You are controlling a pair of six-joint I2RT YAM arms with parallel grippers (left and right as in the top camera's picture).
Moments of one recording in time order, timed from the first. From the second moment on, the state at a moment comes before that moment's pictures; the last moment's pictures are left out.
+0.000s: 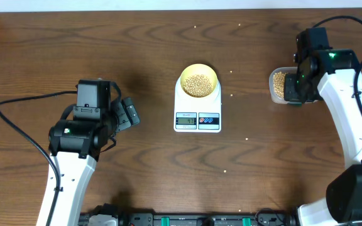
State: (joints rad) left arm -0.11 1.14 1.07 -0.99 -0.06 -0.49; right arm 0.07 1.68 1.48 -1.17 0.18 0.19
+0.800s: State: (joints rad) left arm -0.11 1.14 1.07 -0.99 -0.06 -0.49; right arm 0.04 1.68 1.39 -1.06 0.18 0.22
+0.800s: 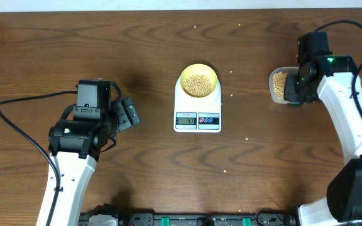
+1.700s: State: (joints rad) left arm -0.11 1.14 1.07 -1.00 -0.06 -0.49; right arm 0.02 1.68 1.37 -1.01 0.07 0.28
